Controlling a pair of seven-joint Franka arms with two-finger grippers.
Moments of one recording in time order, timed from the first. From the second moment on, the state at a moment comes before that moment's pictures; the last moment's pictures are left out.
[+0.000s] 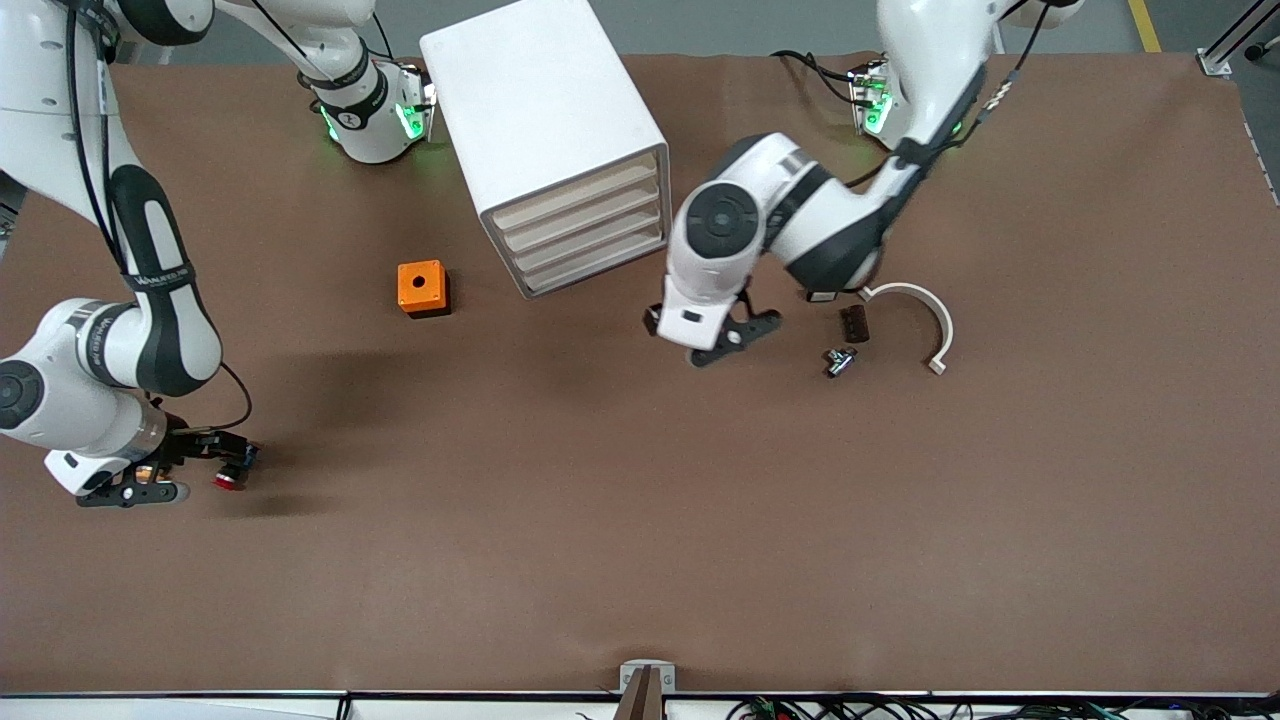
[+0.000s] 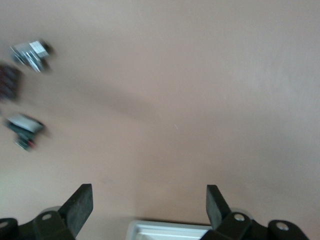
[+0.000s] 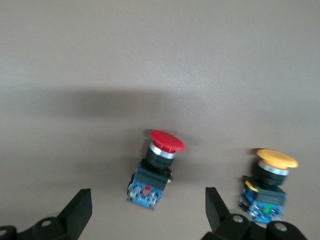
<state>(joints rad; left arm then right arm) -0.36 0.49 -0.37 -1.53 0.05 1.87 -1.15 -0.15 0.58 -0.05 -1.68 -0.04 2.27 -0.25</state>
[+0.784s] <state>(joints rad) 0.05 0.15 -0.37 -1.53 0.08 1.59 -0.62 -0.11 0.23 -0.04 -1.57 -0.04 1.69 -0.14</state>
